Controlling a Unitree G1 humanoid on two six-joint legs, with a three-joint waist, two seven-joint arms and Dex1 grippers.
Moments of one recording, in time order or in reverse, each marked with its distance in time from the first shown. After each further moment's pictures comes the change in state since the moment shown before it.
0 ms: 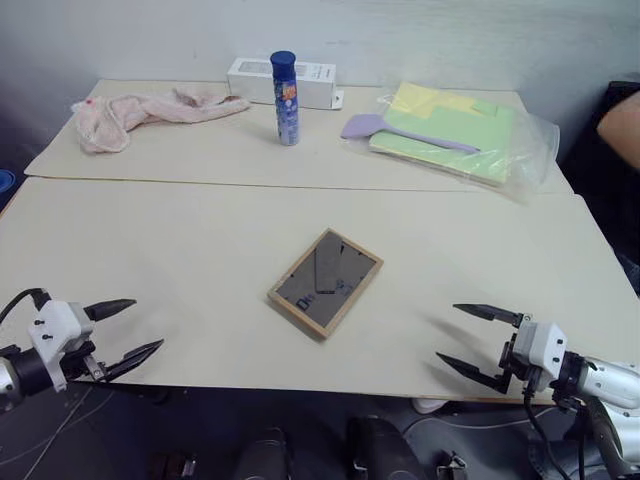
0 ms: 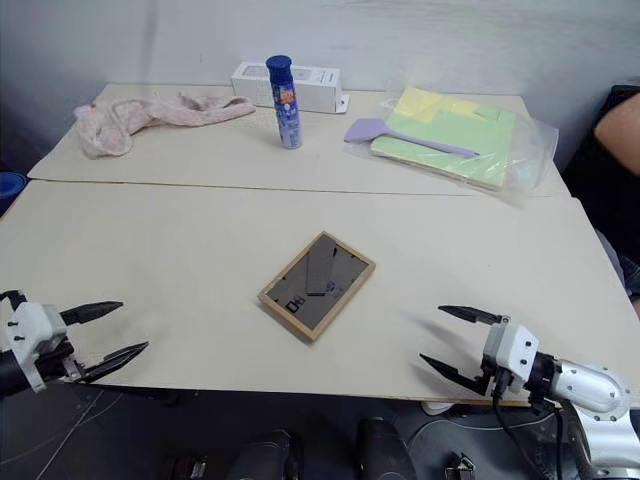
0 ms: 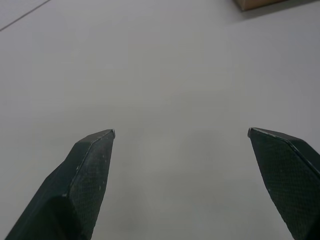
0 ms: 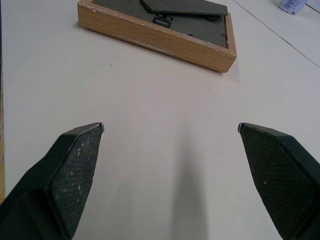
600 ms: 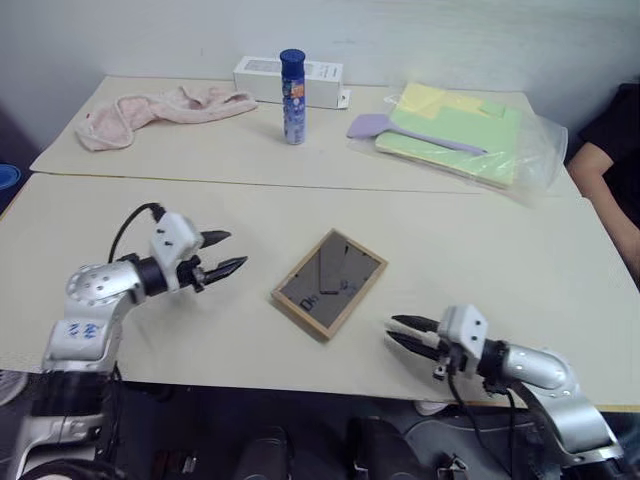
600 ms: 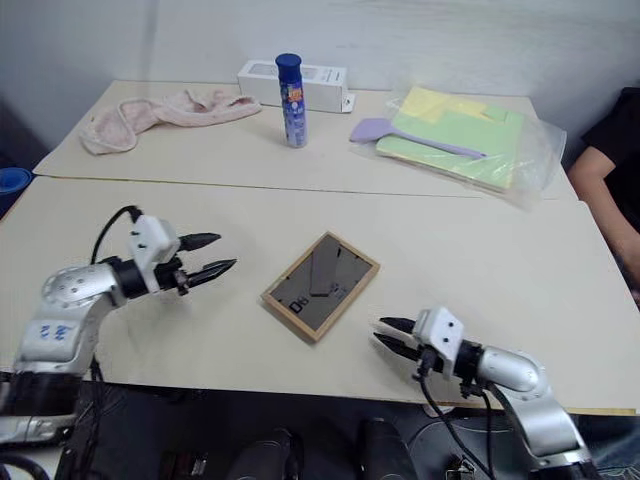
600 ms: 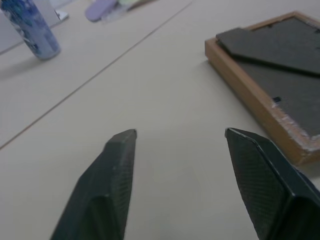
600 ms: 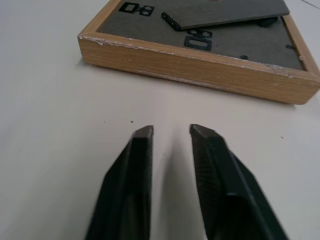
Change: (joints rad) left arm -0.633 -0.158 -0.460 0.096 0.178 0.189 0.194; right arm -0.135 0.112 0.269 -0.179 -0.147 0.357 -0.241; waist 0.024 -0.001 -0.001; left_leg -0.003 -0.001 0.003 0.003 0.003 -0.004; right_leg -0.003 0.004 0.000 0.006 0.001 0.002
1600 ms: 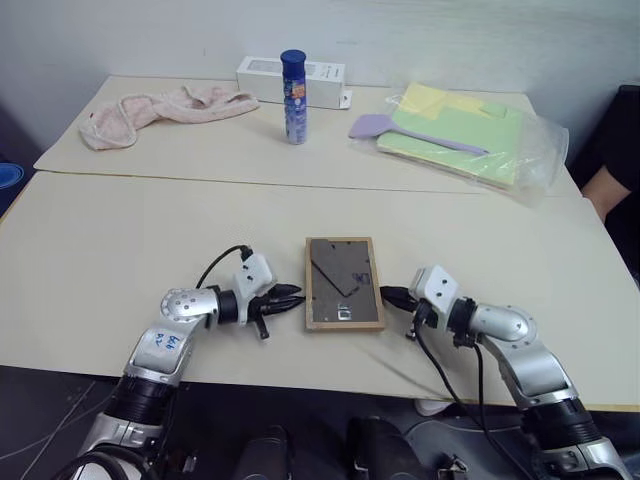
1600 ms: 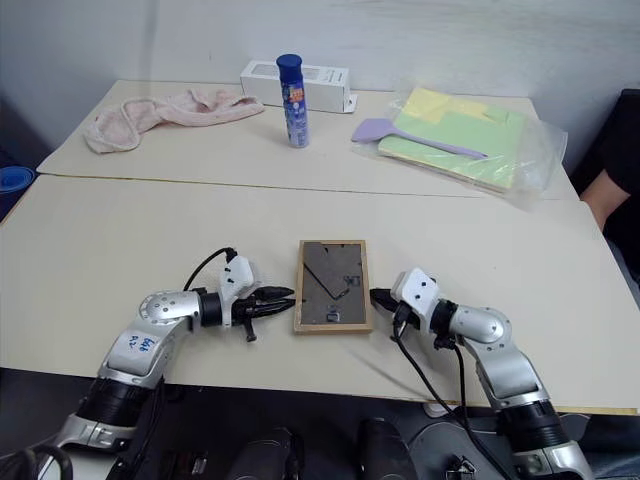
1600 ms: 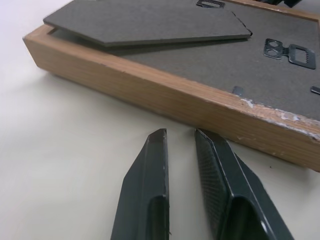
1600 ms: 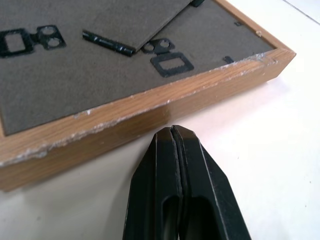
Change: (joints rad) left arm 0.065 -0.156 -0.162 -0.111 0.020 0.211 -0.034; right arm -0.262 0.042 0.042 0.207 -0.099 0.058 -0.030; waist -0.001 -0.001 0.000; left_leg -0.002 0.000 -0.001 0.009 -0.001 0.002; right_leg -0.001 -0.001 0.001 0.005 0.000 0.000
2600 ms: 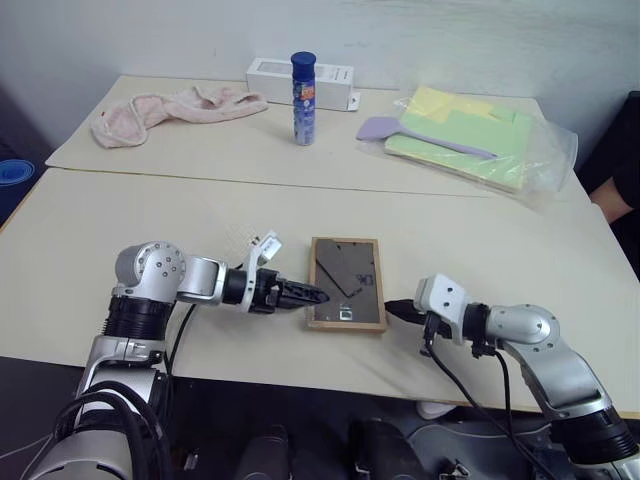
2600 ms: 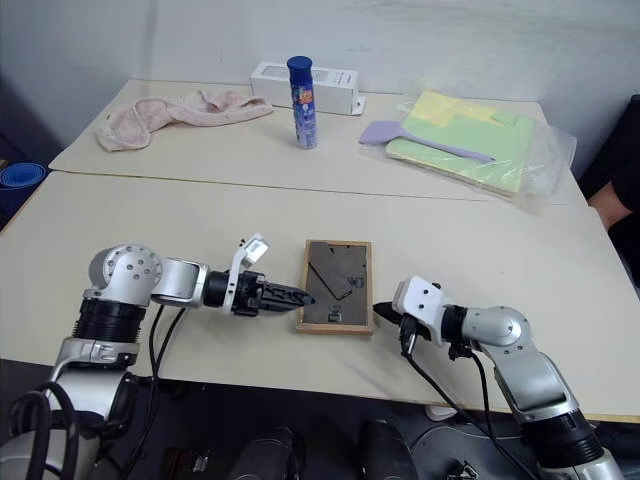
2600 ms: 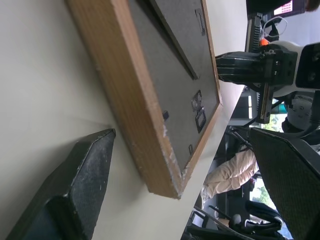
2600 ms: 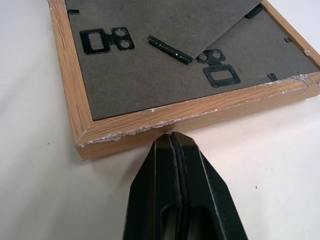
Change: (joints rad) left arm -0.431 0.013 0.023 0.262 -0.889 1.185 0.489; right arm 0.055 -0.114 0.001 -0.228 -0.003 0.194 0.077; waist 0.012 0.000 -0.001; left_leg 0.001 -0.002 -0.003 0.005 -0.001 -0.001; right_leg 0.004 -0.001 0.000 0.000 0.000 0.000
